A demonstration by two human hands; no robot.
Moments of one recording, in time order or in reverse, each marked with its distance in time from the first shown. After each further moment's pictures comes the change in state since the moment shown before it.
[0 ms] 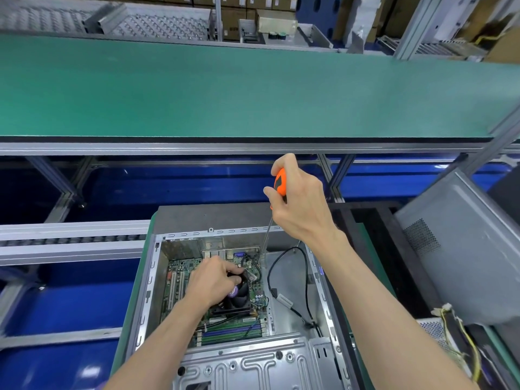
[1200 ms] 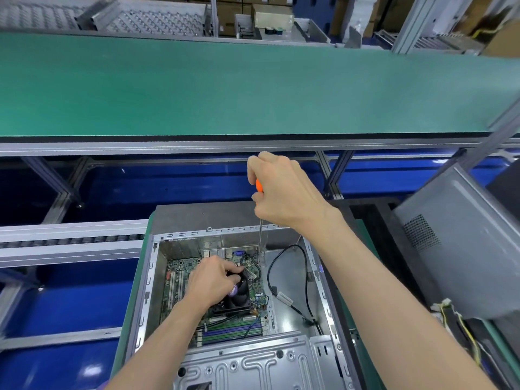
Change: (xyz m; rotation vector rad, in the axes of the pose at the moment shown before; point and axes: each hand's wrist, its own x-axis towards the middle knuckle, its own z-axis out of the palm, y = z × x) left_hand 0.005 -0.005 0.003 0.015 0.001 0.010; right_hand 0.029 -0.019 -0.004 -0.231 -0.362 -0.061
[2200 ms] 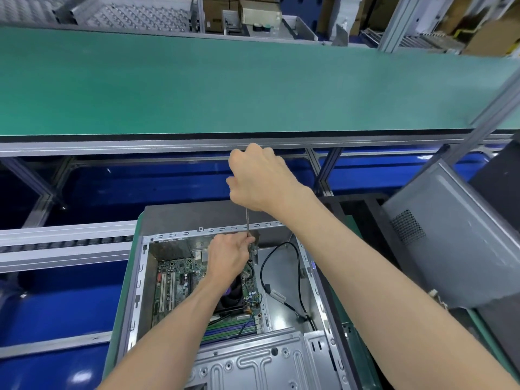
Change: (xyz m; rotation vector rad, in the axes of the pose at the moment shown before) left_hand 0.028 0.057 0.004 -0.089 0.335 0.274; right_hand 0.026 -0.015 -0.001 -0.118 -0.078 0.042
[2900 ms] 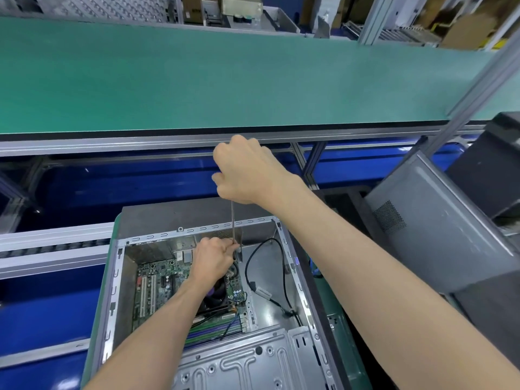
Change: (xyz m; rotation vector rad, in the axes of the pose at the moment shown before) left_hand 0.003 -0.023 0.025 0.067 -0.159 0.007; right_hand 0.000 0.014 -0.008 -0.016 -0.044 0.009
